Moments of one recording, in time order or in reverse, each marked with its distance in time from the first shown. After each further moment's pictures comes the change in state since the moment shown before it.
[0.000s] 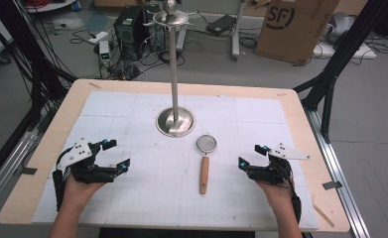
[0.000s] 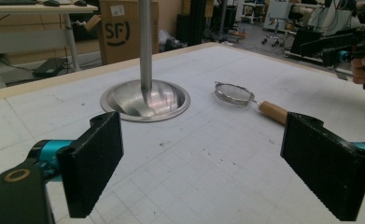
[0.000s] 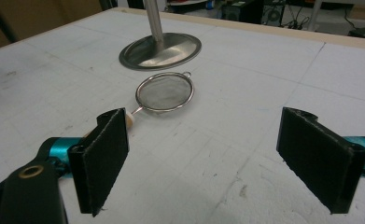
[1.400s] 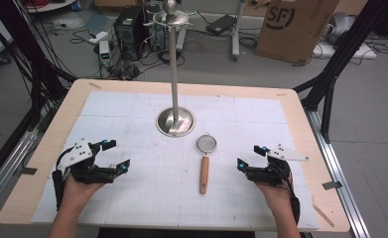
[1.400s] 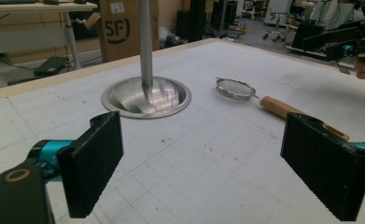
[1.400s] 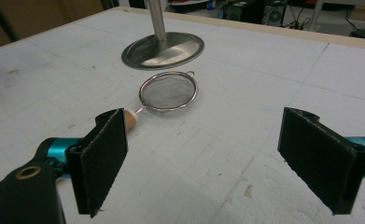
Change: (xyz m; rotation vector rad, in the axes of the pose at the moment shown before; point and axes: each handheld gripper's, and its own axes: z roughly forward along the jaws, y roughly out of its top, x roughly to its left) left arm 0.000 0.000 -0.001 0.017 0.003 0.020; right arm 0.005 -0.001 0.000 0.007 0.002 -0.010
